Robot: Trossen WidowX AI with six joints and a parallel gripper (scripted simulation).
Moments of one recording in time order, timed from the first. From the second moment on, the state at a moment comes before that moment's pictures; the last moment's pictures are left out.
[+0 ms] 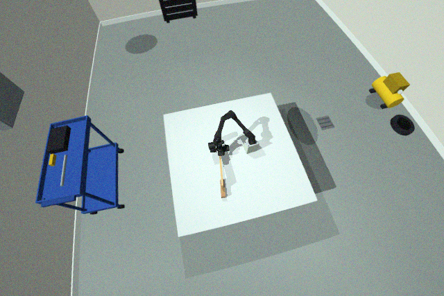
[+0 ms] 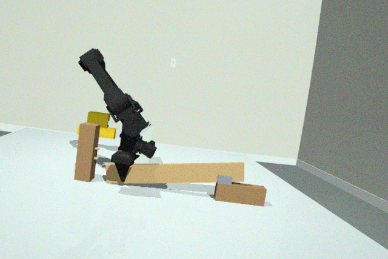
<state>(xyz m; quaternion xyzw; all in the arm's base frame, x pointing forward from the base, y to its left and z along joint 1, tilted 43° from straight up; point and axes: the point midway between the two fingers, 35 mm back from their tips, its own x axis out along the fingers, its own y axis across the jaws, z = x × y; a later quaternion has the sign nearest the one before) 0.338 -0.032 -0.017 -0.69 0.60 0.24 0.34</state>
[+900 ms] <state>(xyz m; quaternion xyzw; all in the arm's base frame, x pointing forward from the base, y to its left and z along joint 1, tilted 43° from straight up) 0.338 -0.033 -0.018 -0.69 0.60 0.24 0.34</state>
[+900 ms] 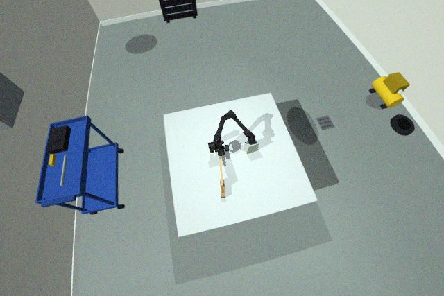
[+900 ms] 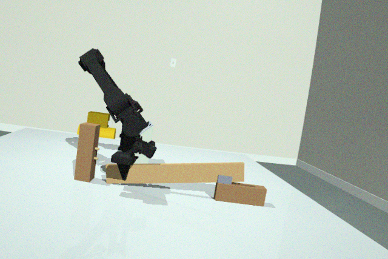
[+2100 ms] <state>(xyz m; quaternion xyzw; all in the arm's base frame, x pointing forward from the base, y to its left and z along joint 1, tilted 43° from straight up) 0.336 -0.025 -0.006 -0.68 0.60 0.24 0.34</state>
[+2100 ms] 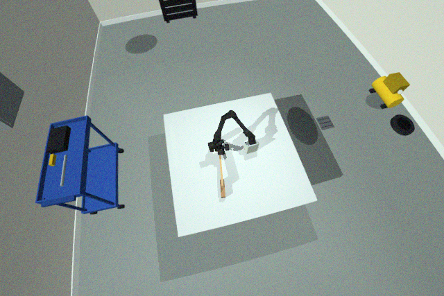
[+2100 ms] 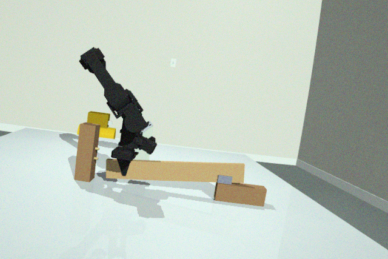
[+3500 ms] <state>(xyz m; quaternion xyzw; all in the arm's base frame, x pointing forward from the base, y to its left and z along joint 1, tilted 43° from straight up) 0.333 -0.011 0.010 -0.69 0.60 0.24 0.34</state>
